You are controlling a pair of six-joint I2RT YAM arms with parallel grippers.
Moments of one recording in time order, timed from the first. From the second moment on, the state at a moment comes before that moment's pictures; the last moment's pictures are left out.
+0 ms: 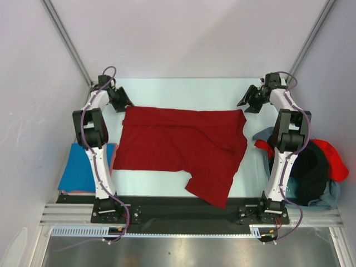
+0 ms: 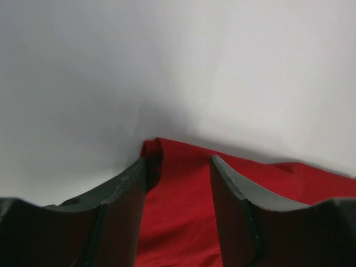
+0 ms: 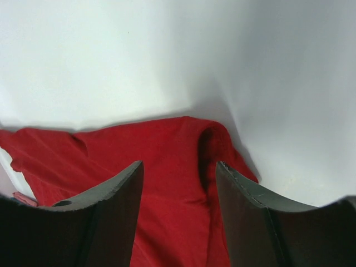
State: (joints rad) left arm 0.14 2.37 1.96 -0.60 0.33 -0.41; right arm -0.12 2.22 1.83 -0.62 -0.44 0.43
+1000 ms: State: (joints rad) left arm 0.13 2.40 2.02 -0.66 0.34 -0.43; right arm -0.13 2.31 1.86 -0.61 -0.48 0.46
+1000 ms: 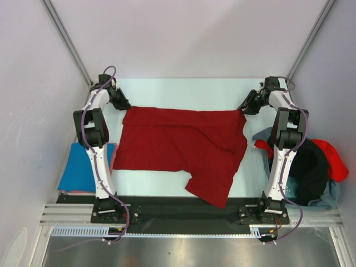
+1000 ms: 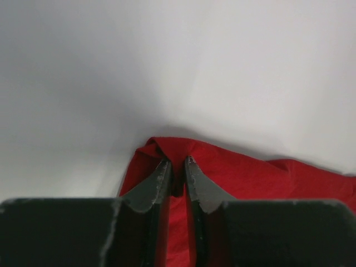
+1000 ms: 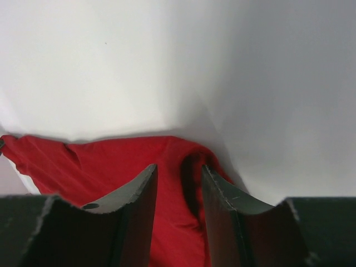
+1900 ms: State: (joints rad) left arm 0.15 2.41 1.96 -0.54 0.37 -0.59; right arm -0.16 2.34 1.90 -0.56 -0.33 0.50
